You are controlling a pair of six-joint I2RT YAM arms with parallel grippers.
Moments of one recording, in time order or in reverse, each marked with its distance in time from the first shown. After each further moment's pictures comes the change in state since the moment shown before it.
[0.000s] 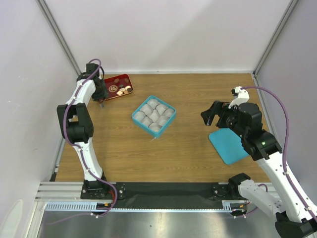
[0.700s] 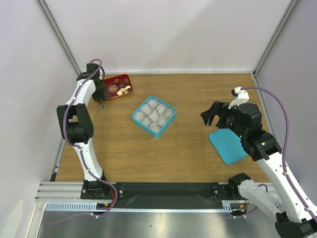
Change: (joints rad) left arm -0.008 -0.010 0.000 -0.033 0.000 0.018; right arm 0.000 -0.004 -0.011 0.007 0.000 0.001
